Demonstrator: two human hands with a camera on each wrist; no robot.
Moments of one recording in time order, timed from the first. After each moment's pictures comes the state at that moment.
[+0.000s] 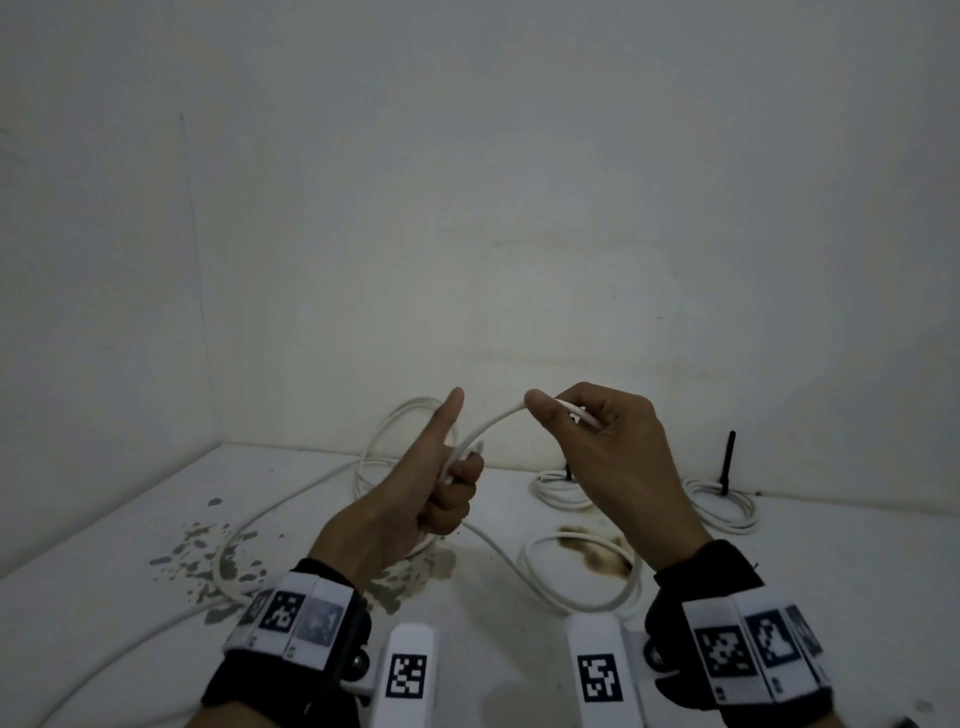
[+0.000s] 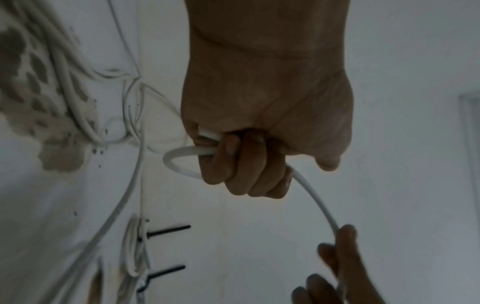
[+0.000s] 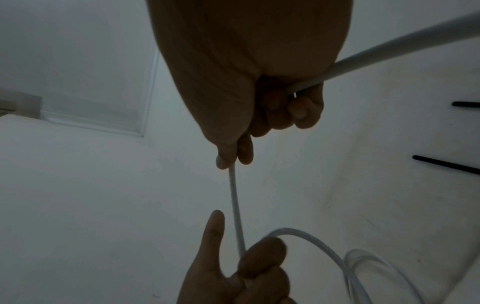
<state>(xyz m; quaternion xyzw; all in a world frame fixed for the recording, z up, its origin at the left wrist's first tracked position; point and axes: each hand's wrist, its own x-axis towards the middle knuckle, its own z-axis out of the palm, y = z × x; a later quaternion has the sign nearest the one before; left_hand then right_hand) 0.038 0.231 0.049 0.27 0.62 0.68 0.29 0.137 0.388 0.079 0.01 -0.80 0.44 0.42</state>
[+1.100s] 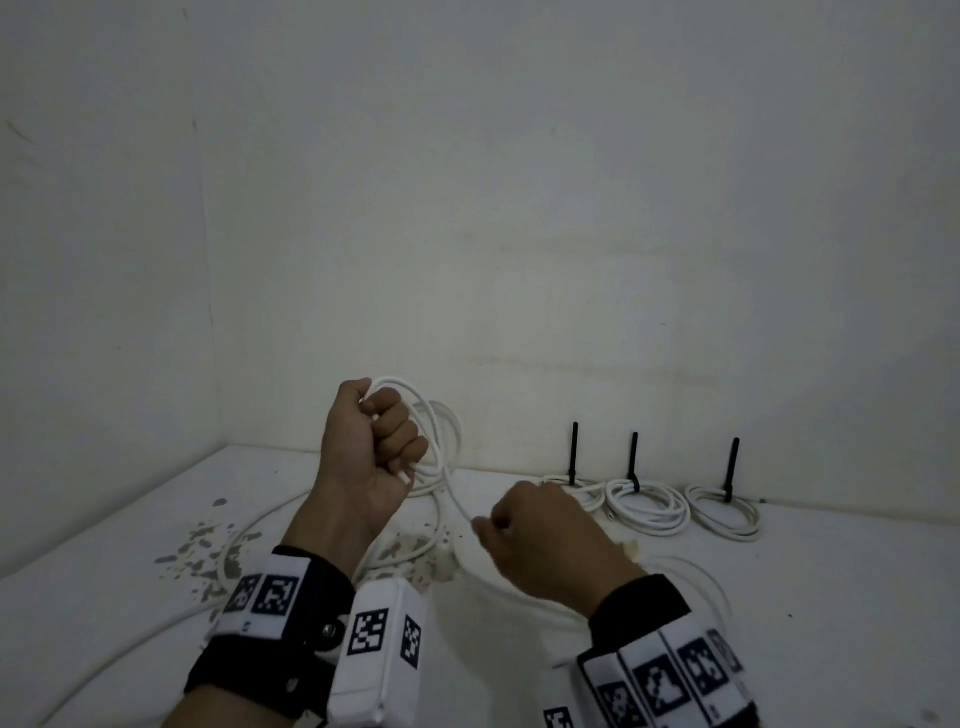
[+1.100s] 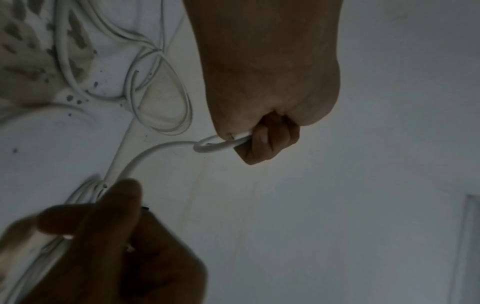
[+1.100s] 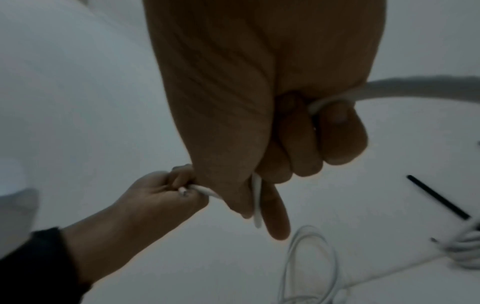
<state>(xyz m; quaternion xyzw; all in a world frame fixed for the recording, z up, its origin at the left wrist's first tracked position) 0.015 0.212 0.068 0.16 0.28 0.93 0.17 0.112 0.363 0.027 -0.02 -0.98 0.14 0.16</state>
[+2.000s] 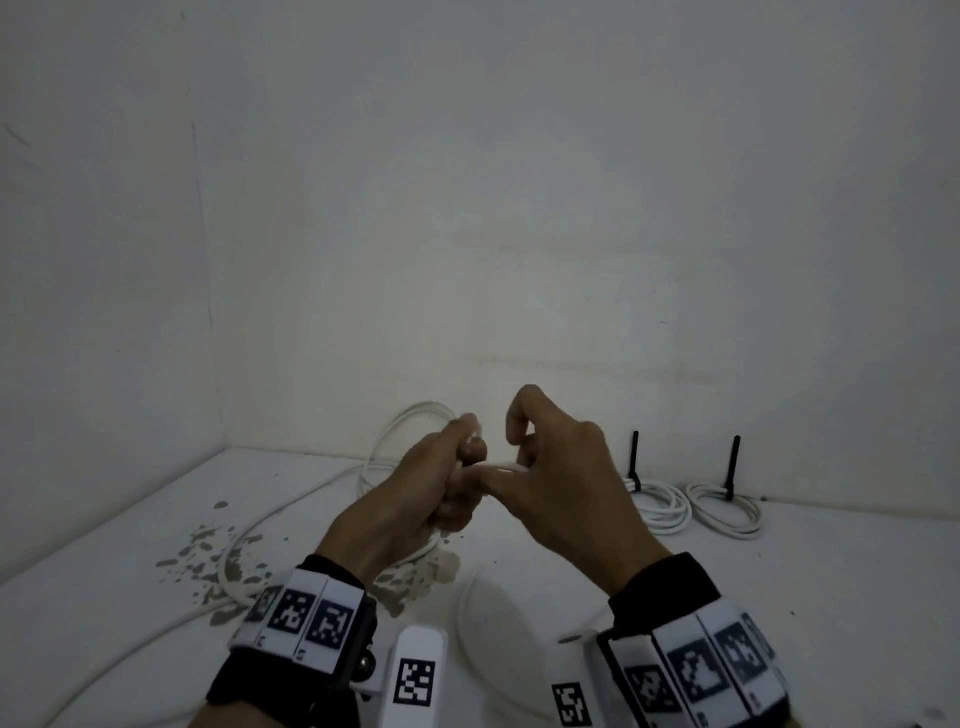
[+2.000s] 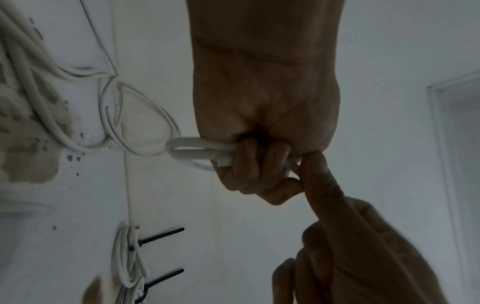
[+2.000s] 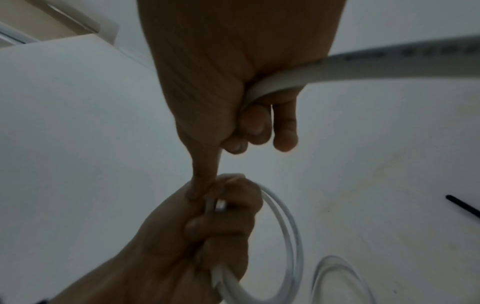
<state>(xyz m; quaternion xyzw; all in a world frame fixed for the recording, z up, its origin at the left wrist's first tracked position) 0.046 0.234 0.057 0.25 0.61 0.71 0.23 0.134 0.353 0.070 0.06 -0.88 0.32 0.35</state>
